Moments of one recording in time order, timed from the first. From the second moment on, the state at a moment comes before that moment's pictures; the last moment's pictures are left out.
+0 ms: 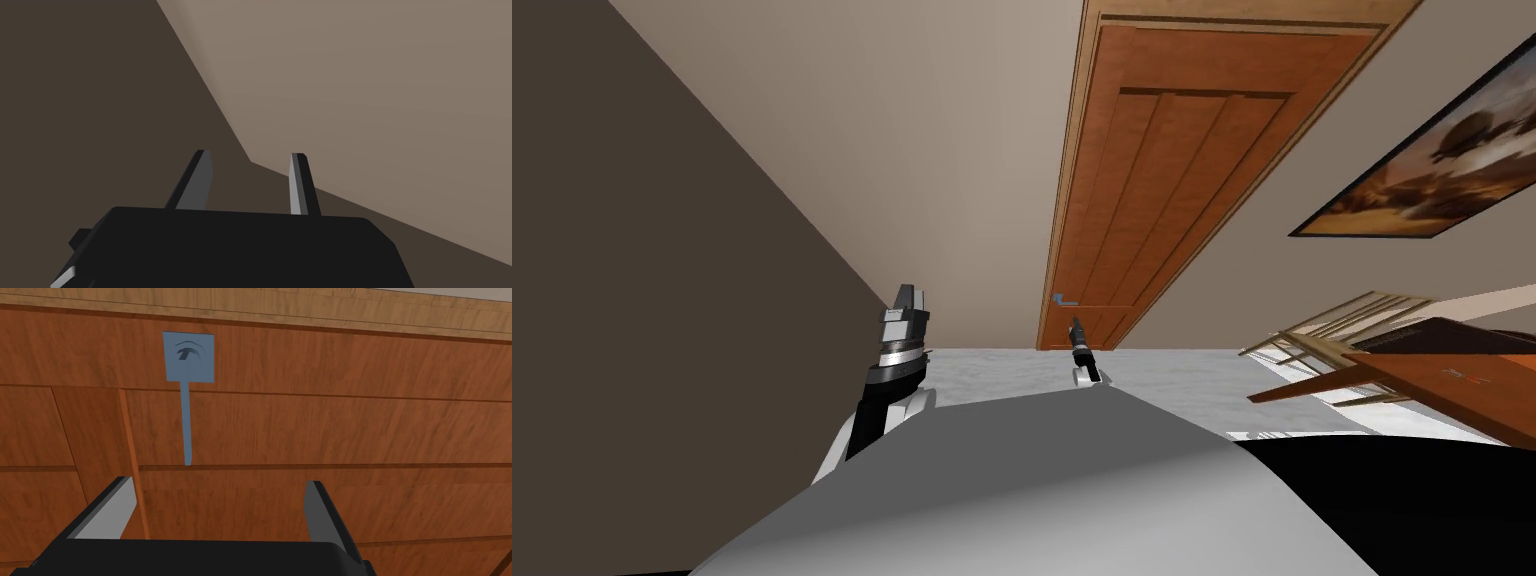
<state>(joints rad) -0.14 -0.14 -0.16 -0.70 -0.04 -0.82 -0.06</state>
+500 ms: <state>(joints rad) -0.19 -0.15 -0.18 -0.57 -0.05 -0.84 -0.07</state>
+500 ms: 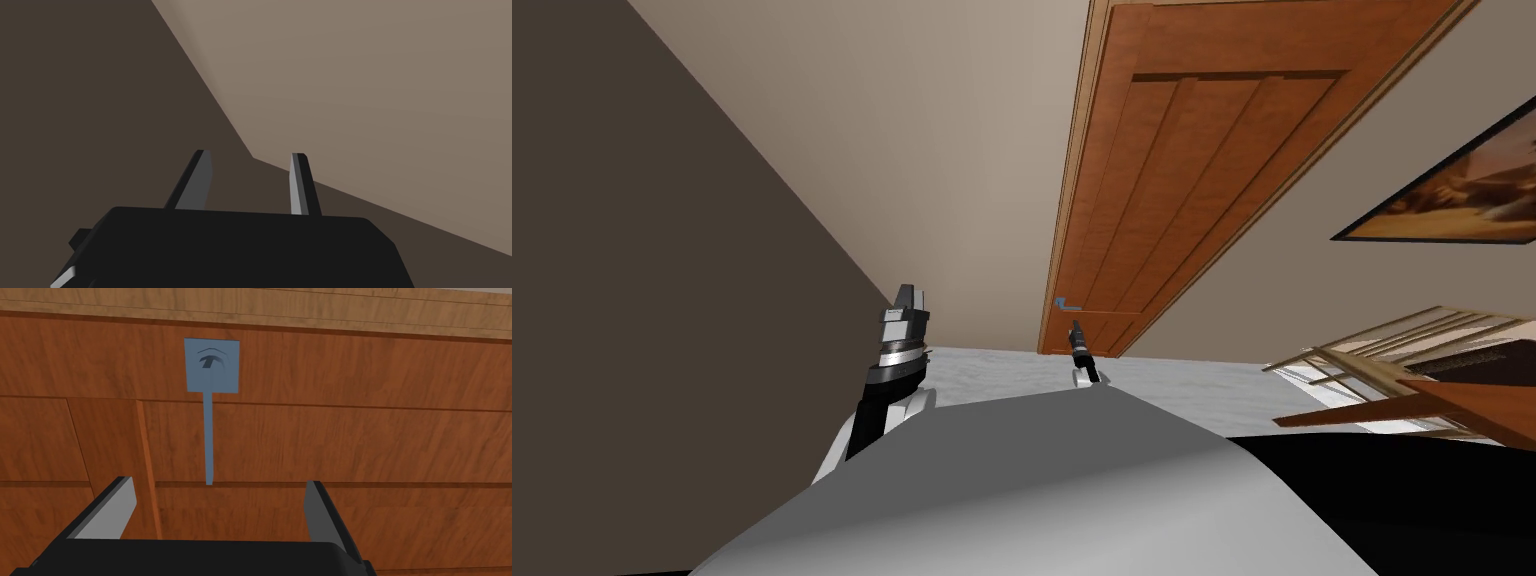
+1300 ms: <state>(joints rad) -0.21 -0.17 -0.20 -0.47 -0.06 -0.87 -0.10</state>
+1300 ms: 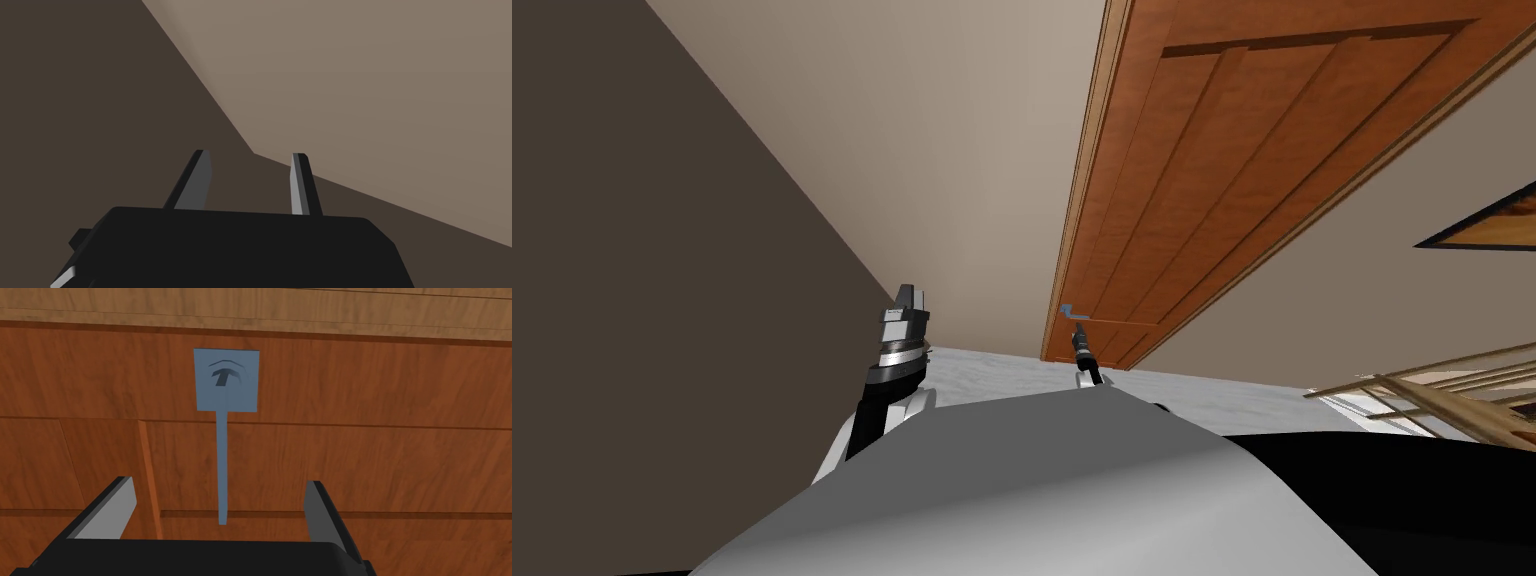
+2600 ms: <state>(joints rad) -0.13 -0.27 -0.23 -0.48 -0.08 -0.90 -0.19</state>
